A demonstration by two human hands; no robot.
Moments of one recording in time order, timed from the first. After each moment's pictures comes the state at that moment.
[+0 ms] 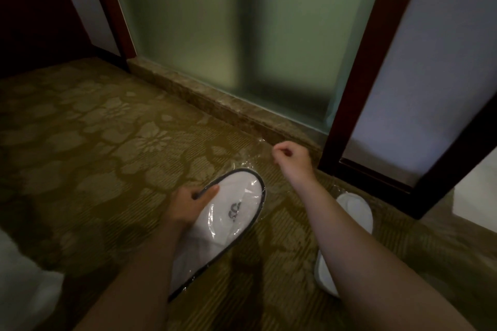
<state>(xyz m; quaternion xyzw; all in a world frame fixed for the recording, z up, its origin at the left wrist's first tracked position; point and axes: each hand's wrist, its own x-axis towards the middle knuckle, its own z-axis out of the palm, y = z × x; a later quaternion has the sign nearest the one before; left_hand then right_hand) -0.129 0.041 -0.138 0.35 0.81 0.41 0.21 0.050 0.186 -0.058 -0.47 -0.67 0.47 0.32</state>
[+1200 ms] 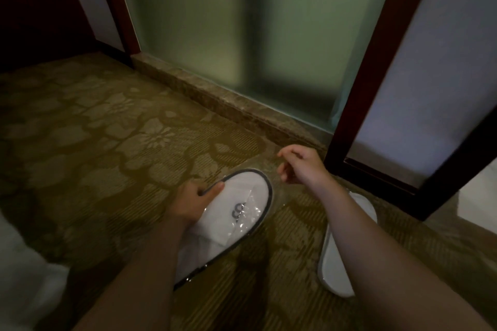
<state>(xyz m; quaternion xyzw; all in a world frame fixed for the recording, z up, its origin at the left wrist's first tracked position) -0.131 0.038 -0.132 0.38 0.82 0.37 0.21 0.065 0.191 -0.060 -0.42 -0.64 0.58 0.26</state>
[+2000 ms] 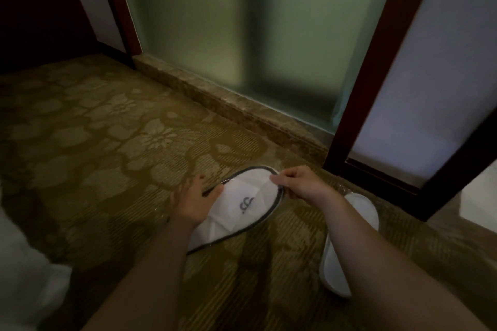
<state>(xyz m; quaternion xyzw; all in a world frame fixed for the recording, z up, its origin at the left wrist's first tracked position) -0.125 0.045 -0.132 0.34 0.88 0.28 0.16 0.070 0.192 -0.086 -0.41 -0.70 0.58 0.11</state>
